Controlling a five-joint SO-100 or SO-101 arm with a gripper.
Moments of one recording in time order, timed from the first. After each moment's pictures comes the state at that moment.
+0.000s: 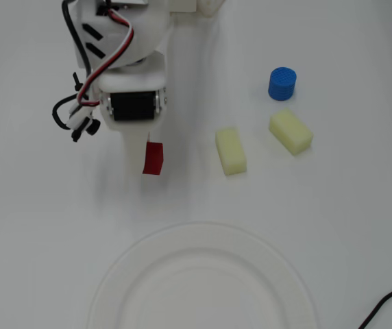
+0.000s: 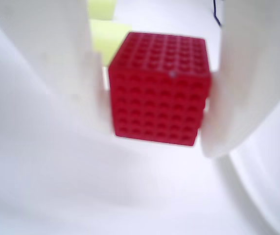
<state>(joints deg) 10.6 96.5 99.8 55.8 -13.1</state>
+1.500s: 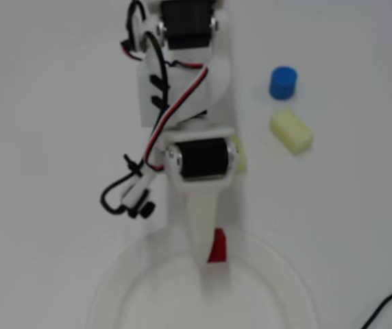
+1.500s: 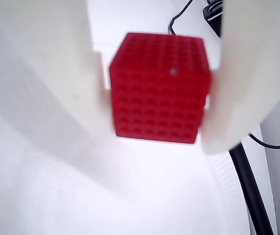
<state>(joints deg) 0.3 78.3 95.6 17.5 -13.7</state>
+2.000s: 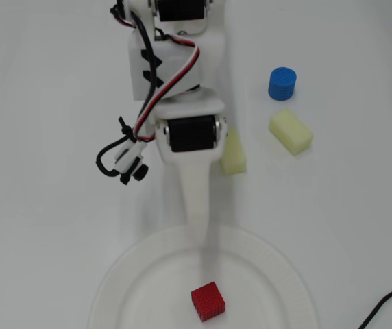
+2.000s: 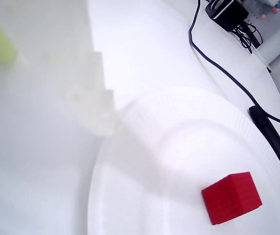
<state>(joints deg) 1.3 86.5 93.6 41.7 -9.2</state>
